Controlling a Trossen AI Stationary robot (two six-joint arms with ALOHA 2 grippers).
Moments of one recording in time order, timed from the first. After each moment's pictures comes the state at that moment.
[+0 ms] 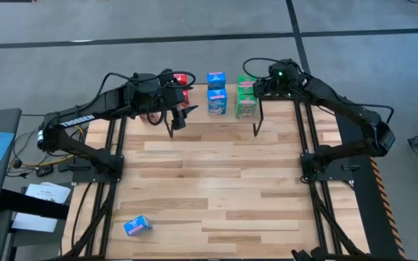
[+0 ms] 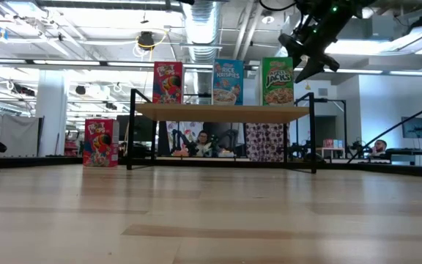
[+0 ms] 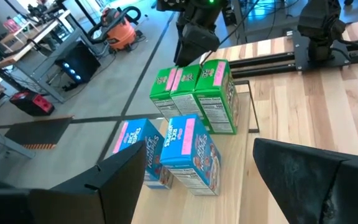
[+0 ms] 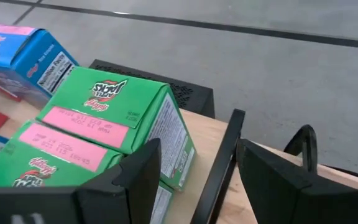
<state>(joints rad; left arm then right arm) 0.24 1.32 1.52 -0.51 -0.28 0.36 -0.73 1.26 1.17 -0.54 0.20 0.39</state>
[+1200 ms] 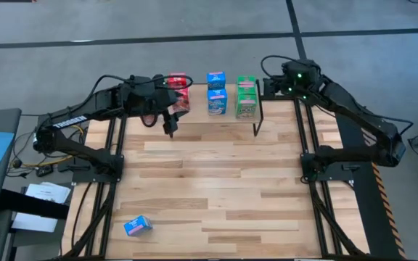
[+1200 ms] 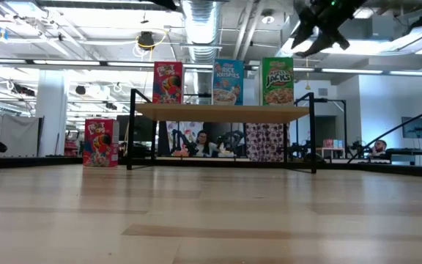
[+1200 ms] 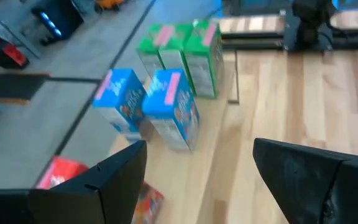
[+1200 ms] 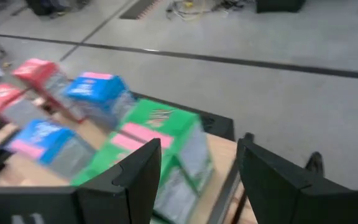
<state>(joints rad) 0.22 1.26 1.52 -0.72 -0.28 0.17 -0.69 1.07 1.17 -0.54 0.18 0.38</state>
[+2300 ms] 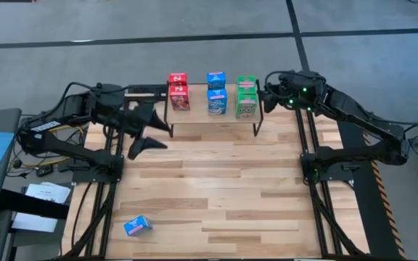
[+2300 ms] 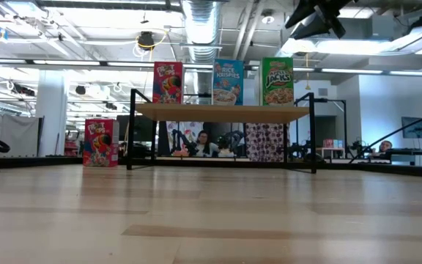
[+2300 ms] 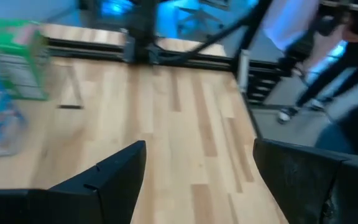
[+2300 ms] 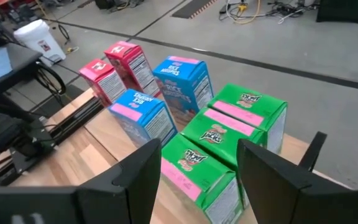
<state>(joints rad) 0.09 1.10 1.52 -0.83 0.24 -0.11 -0.47 1.01 1.17 -0.54 0.18 0.38</state>
